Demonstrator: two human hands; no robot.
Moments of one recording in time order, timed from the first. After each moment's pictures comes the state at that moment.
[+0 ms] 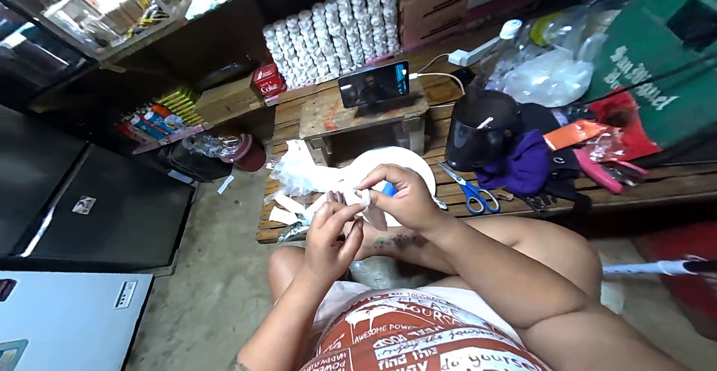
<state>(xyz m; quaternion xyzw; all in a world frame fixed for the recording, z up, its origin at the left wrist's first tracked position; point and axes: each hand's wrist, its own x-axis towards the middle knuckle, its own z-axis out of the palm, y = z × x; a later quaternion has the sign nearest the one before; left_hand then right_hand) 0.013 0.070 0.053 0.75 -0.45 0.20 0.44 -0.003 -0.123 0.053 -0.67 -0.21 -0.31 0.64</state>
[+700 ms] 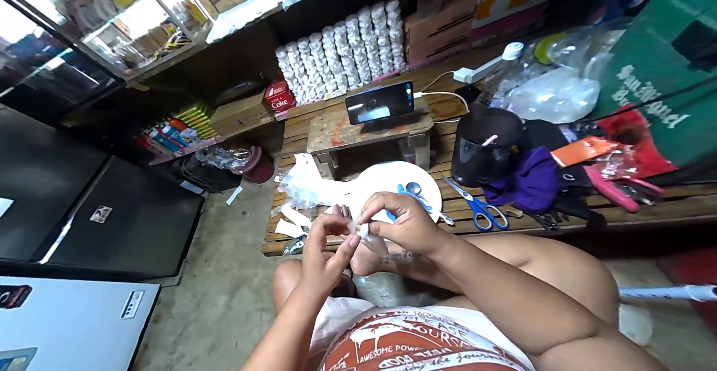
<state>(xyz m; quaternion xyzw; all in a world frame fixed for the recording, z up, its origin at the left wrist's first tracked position) 0.016 0.080 0.060 0.73 -0.41 0.11 0.53 -0.006 -0.121 0.051 -0.63 -0.26 -0.19 0.71</state>
